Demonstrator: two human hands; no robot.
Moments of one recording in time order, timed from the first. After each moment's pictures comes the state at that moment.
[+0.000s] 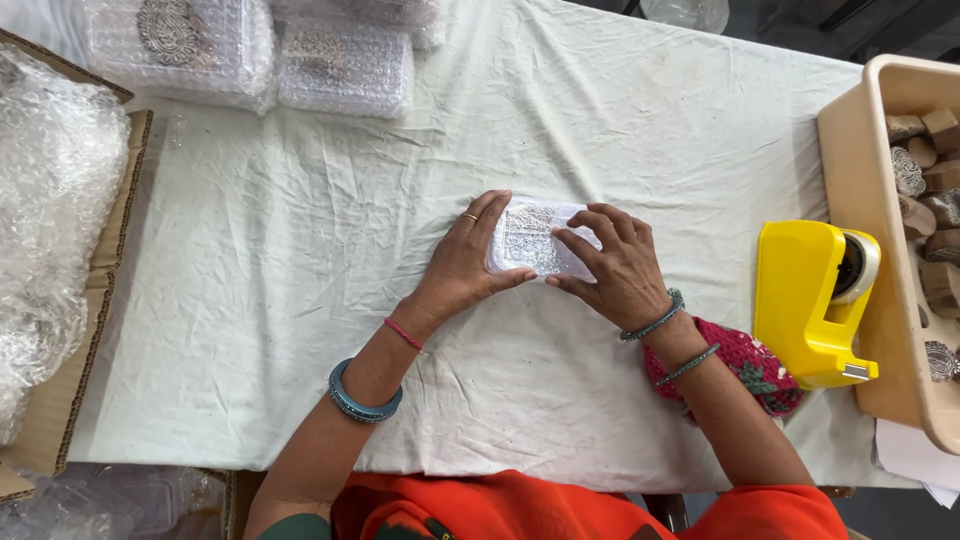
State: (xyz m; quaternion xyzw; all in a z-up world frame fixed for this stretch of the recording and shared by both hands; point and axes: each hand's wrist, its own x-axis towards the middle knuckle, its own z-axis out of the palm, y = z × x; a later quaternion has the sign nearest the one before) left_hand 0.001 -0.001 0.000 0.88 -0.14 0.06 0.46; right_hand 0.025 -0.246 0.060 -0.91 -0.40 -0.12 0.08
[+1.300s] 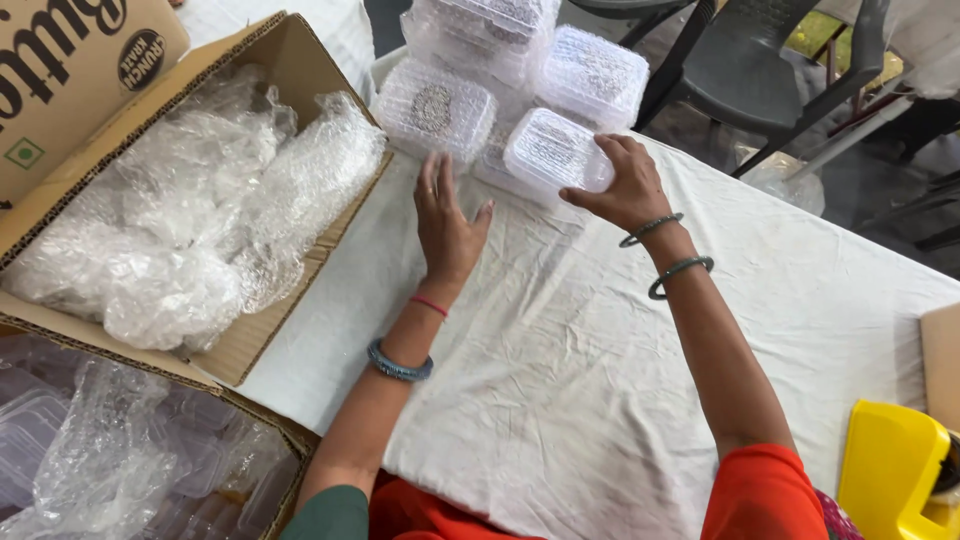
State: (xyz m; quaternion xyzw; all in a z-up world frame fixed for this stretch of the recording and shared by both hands) left_hand 0.020 0.169 0.022 0.82 0.16 0.46 0.30; right_hand 0.195 -0.037 0.108 -0.88 -0.42 -0.09 0.22
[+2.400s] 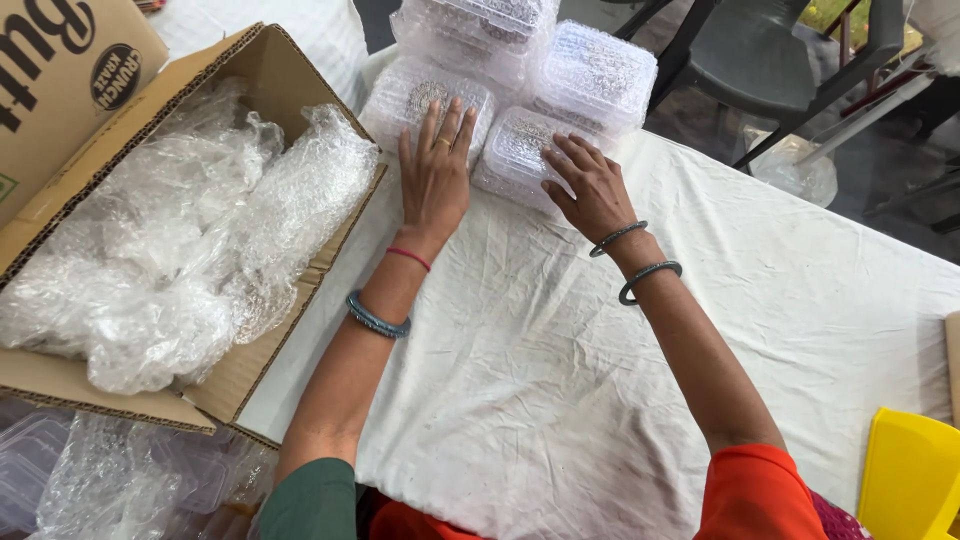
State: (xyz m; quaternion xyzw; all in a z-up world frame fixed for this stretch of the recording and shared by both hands) left_hand 0.082 0.234 0.041 0.94 0.12 0.33 0.01; right_hand 0.196 0.006 0.068 -0.84 -0.50 -0.13 0.17
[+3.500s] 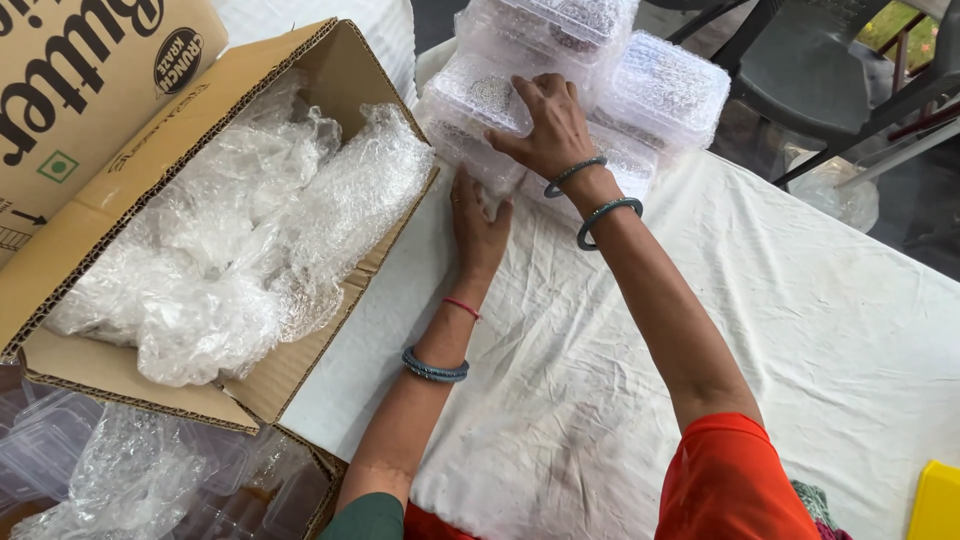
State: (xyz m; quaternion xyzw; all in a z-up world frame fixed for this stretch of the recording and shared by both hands) left_hand 0.072 0.212 -0.034 0.66 0.23 0.37 0.61; right_hand 0.208 0.163 0.094 -0.81 -0.51 -0.13 0.25
